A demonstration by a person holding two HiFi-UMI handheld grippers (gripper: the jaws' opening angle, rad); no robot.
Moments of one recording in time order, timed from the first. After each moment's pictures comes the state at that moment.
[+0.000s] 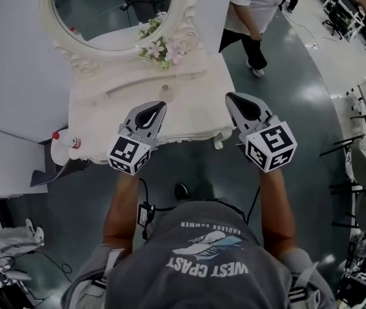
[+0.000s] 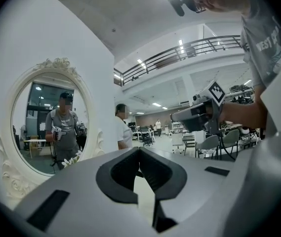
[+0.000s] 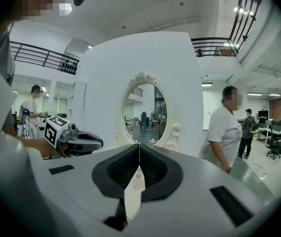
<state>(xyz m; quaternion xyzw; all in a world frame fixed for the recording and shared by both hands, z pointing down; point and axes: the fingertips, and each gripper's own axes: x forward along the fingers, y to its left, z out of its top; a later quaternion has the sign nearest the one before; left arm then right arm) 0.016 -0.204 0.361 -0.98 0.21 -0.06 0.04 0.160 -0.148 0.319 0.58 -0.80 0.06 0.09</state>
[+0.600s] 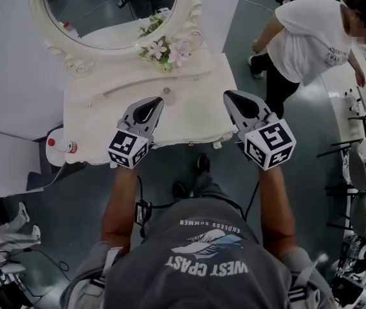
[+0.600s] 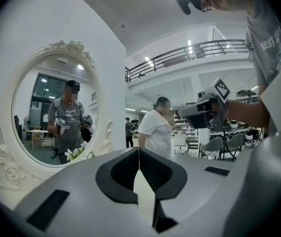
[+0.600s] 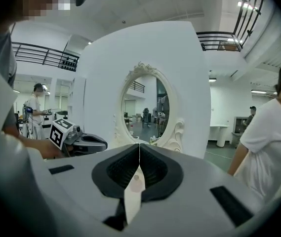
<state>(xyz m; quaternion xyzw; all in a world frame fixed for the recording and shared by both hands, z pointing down) 0.012 -0.271 0.397 -0.97 0.22 -0.07 0.00 0.156 -0.204 0.337 0.57 -0.81 0.08 0.11</state>
